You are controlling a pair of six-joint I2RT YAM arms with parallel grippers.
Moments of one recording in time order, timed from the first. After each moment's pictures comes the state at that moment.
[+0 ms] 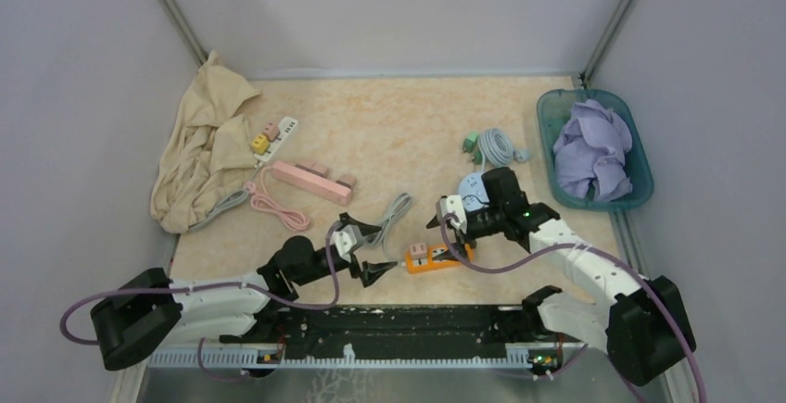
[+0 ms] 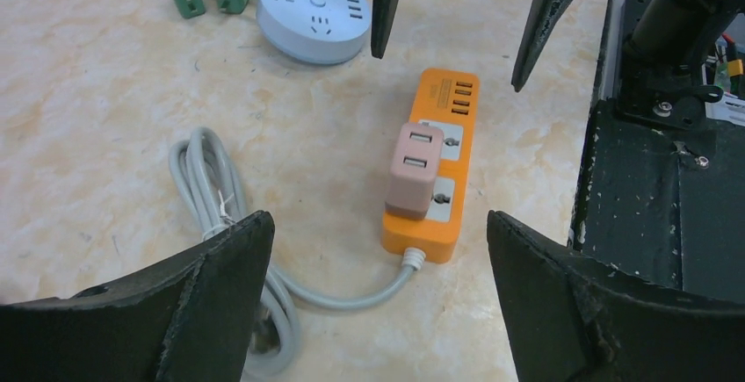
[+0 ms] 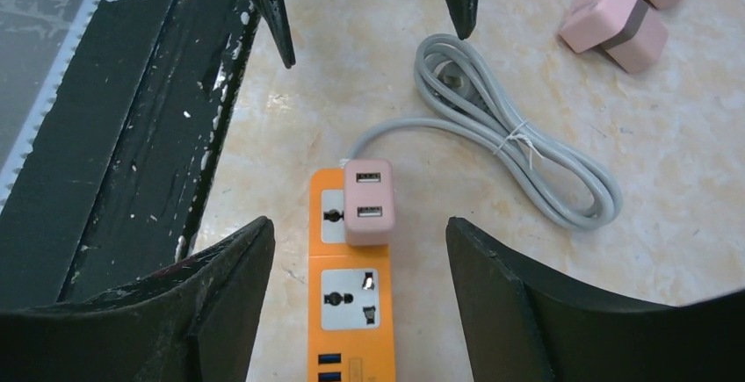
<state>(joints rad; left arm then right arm) -1.00 1.04 0.10 0.90 0.18 0.03 0.45 1.05 0.59 -0.37 -1.05 -0.89</state>
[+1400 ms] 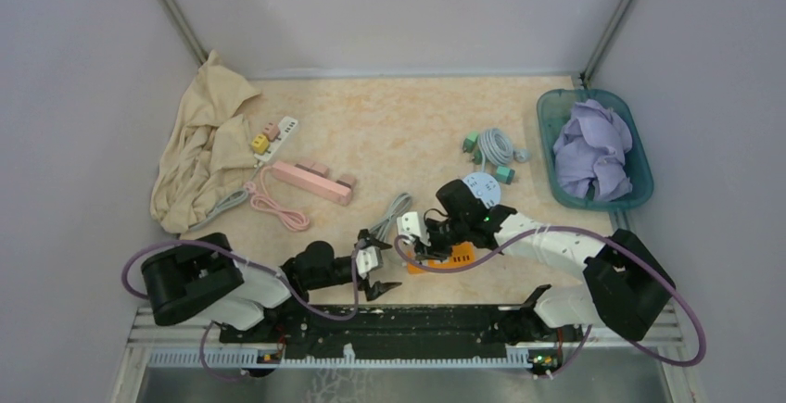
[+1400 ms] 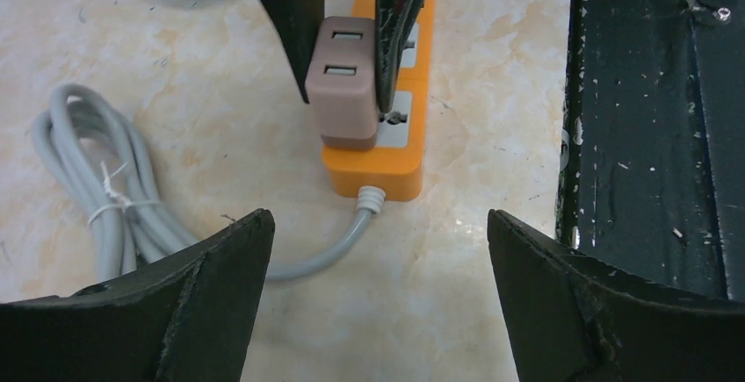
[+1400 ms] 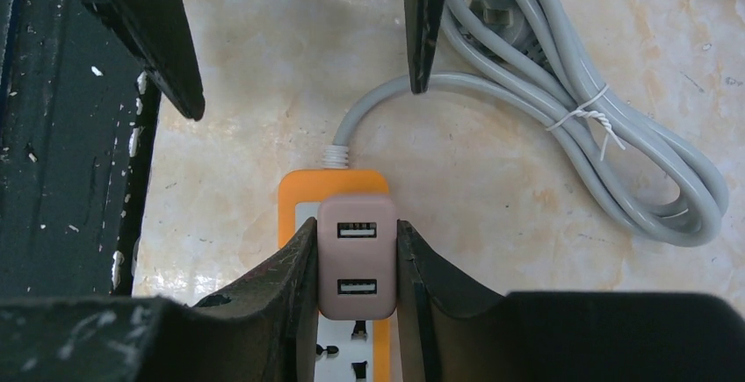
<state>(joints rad) -1.05 1.34 0.04 1.11 0.23 0.14 0.78 1.28 0.62 -0.23 -0.61 -0.76</state>
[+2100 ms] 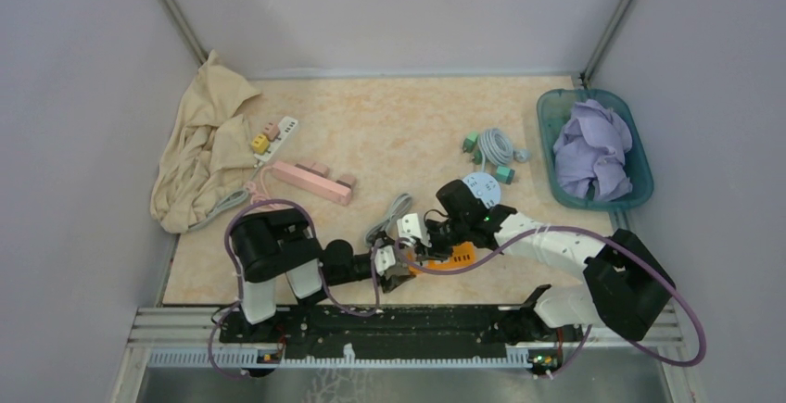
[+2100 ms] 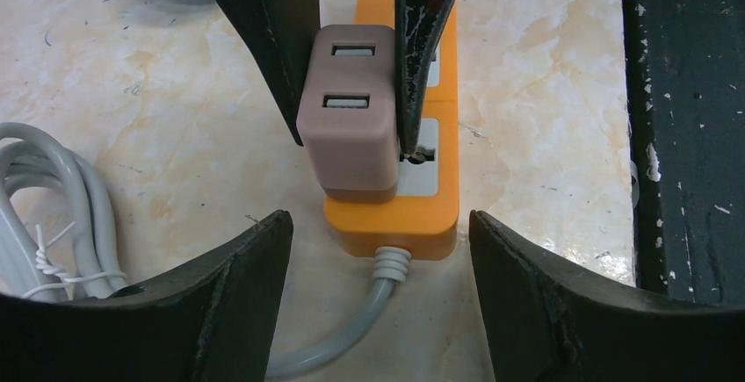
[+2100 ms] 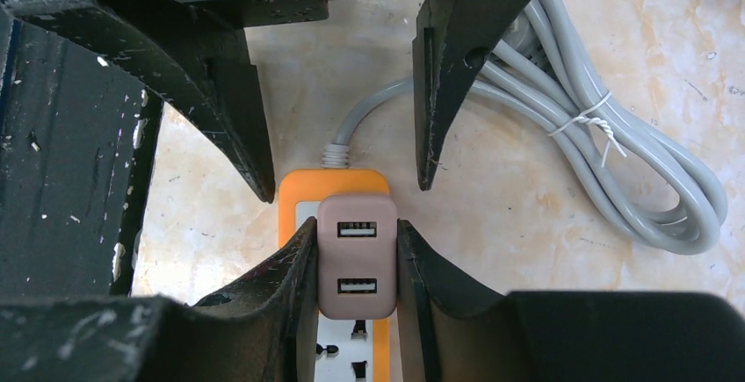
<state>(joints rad) -1.07 1.90 0.18 1.55 0.23 0.19 0.78 1.28 0.63 -0.25 -0.62 -0.80</state>
